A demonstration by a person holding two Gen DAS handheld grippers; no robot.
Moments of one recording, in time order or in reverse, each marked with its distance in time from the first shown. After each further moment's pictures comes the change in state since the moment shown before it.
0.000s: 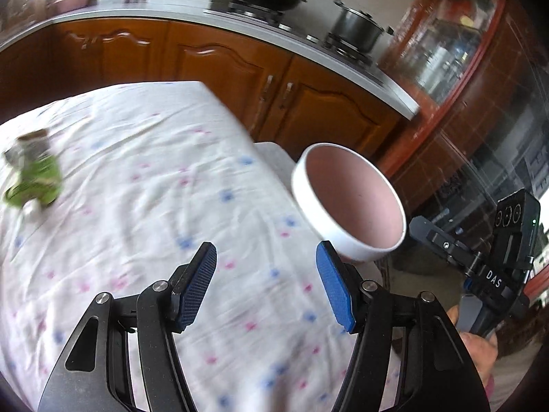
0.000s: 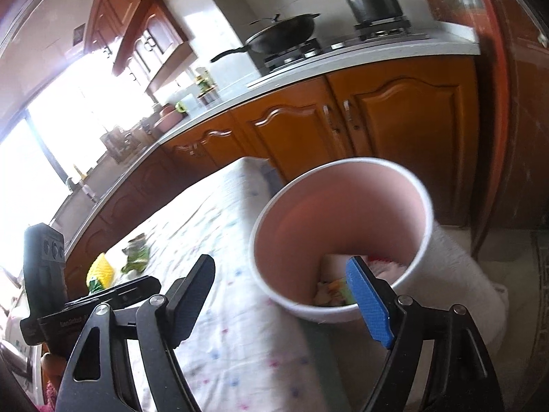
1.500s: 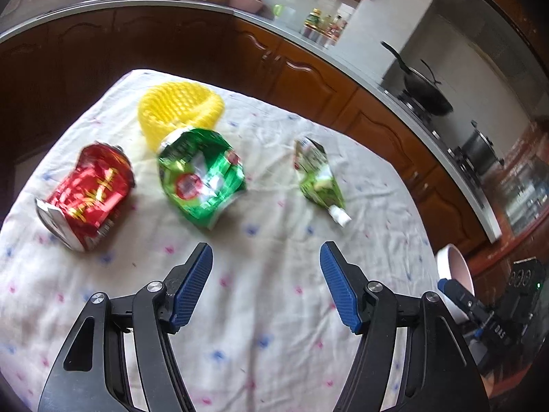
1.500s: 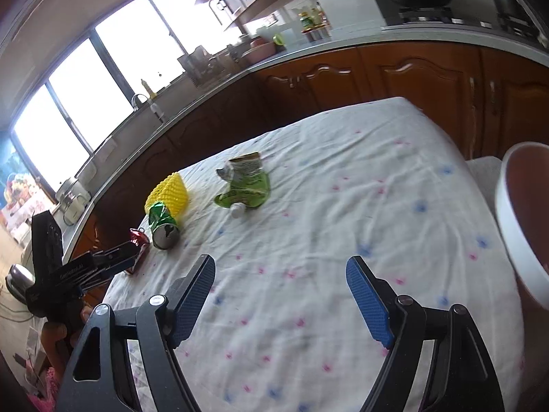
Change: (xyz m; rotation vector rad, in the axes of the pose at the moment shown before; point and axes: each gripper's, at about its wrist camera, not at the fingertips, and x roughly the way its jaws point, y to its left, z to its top) left arm -0.155 0.239 -0.071 -0.451 -0.226 0.316; right arm 0.100 0.194 -0.056 -0.257 0.207 0.251
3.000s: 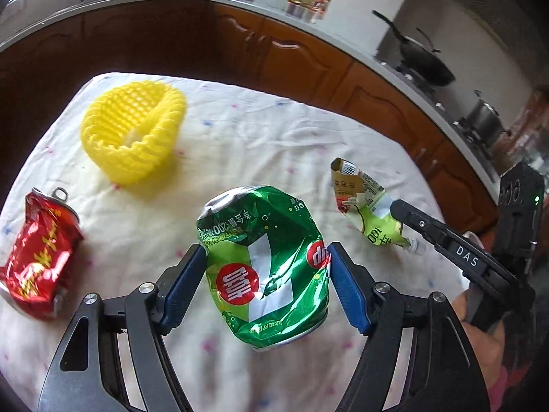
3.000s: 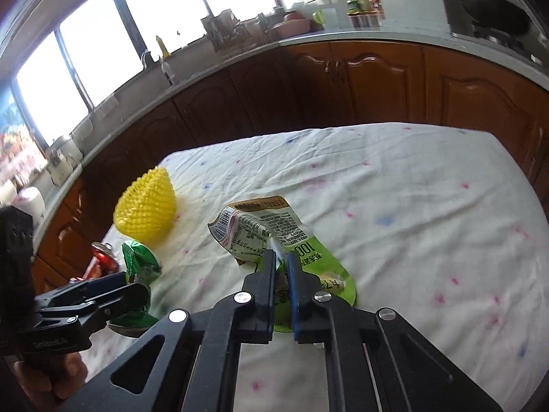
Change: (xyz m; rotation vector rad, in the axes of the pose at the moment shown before) left arm 0.060 -0.023 0.028 0.123 0.088 -0.010; right arm 0.120 0.035 0.065 -0.137 0.071 -0.016
